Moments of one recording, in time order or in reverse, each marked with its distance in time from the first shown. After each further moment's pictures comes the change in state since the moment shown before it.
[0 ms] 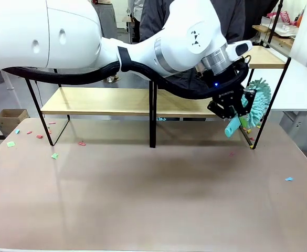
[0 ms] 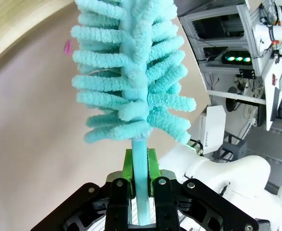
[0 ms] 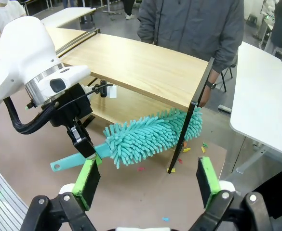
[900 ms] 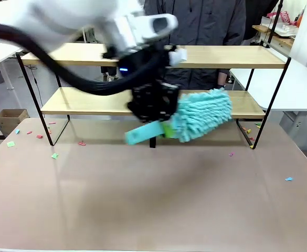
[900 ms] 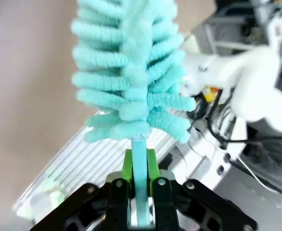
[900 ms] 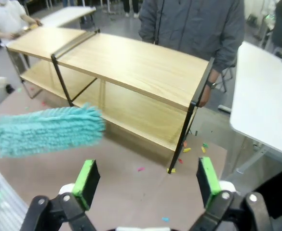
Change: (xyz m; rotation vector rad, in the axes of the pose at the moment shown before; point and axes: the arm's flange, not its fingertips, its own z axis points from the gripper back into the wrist) left arm -0.233 0.046 0.177 0.012 0.153 -0.030; right arm 0.000 0.000 0.000 0.000 0.000 -0.001
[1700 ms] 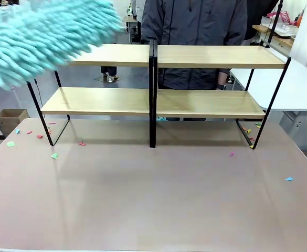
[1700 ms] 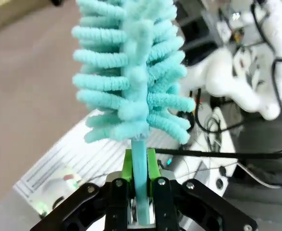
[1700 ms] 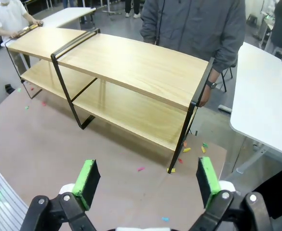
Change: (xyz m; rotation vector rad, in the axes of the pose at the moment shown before) left arm -0.282 0.099 0.213 -0.078 -0.462 -0.023; right arm 0.000 0.000 0.000 0.000 0.000 0.000
